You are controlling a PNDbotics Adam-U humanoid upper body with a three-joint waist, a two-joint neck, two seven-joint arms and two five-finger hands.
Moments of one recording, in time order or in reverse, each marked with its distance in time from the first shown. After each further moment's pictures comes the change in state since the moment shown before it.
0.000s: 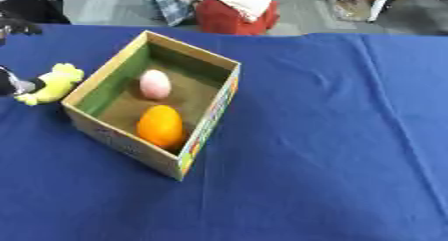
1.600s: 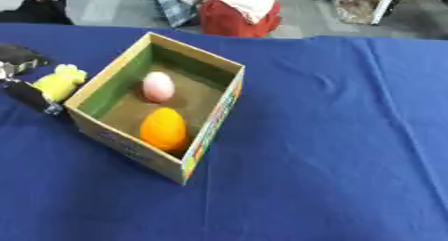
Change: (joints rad) left arm -0.072 -0.106 0.007 0.348 -0.236 0.075 0.112; right arm 0.061 0.042 -0.030 0.000 -0.002 0.012 -0.015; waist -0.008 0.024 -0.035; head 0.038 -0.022
